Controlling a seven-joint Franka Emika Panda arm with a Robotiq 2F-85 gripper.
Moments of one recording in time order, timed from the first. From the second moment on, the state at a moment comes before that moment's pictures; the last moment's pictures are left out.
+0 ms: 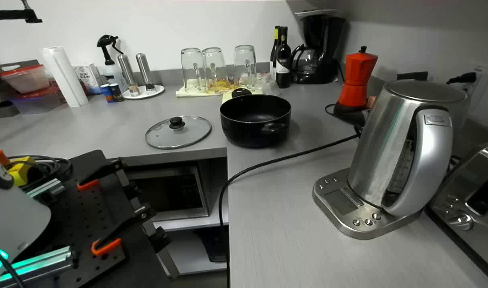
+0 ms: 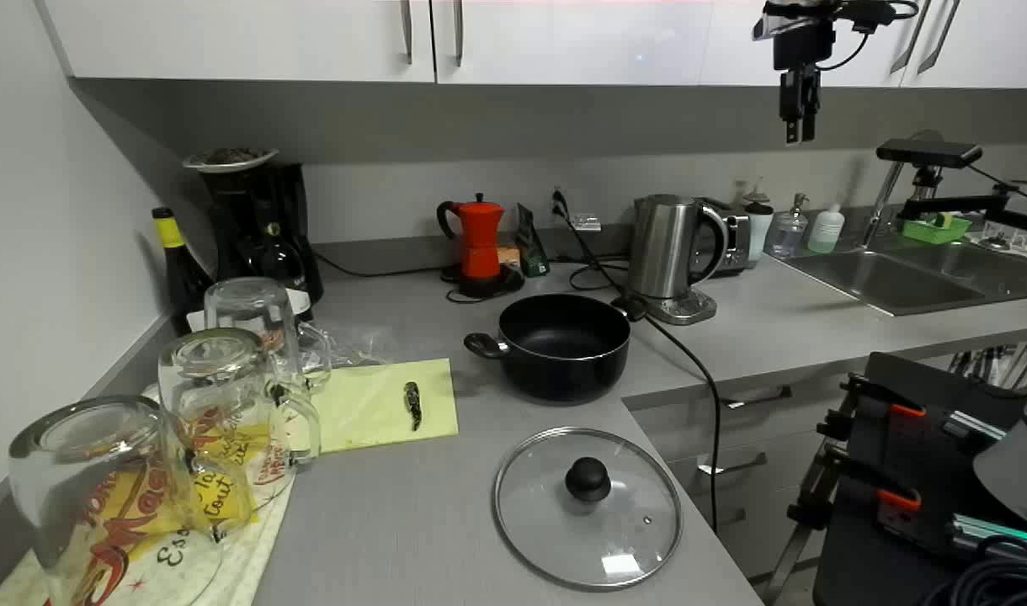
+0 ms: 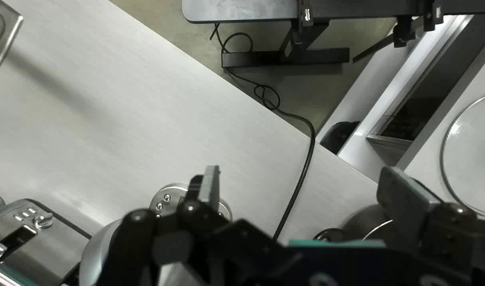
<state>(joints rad) -0.16 -0.23 -0.23 -2.12 -0.17 1.69 -0.29</state>
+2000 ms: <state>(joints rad) 0.07 0.10 0.07 -2.13 -0.19 2.12 -0.39</state>
